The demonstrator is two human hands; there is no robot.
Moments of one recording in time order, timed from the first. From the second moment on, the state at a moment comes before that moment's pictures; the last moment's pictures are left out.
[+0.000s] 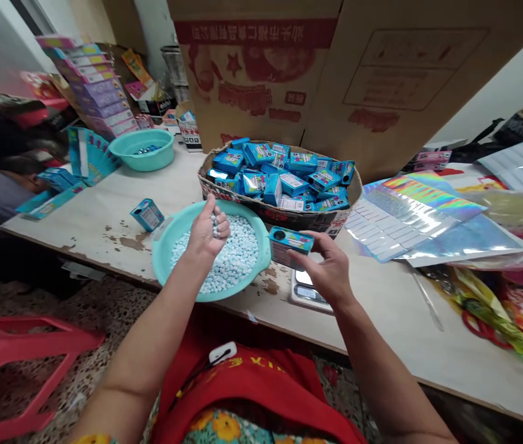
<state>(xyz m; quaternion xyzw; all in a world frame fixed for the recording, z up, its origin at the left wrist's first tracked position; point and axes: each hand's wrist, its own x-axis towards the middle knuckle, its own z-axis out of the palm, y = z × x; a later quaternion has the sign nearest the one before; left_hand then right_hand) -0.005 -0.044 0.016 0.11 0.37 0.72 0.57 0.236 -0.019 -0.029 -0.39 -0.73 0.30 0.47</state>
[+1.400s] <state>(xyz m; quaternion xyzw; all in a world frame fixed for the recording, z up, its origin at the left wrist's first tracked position) -0.037 -0.014 -0.014 0.53 0.74 0.38 0.13 0.266 0.006 -0.048 -0.42 -0.59 0.43 0.54</state>
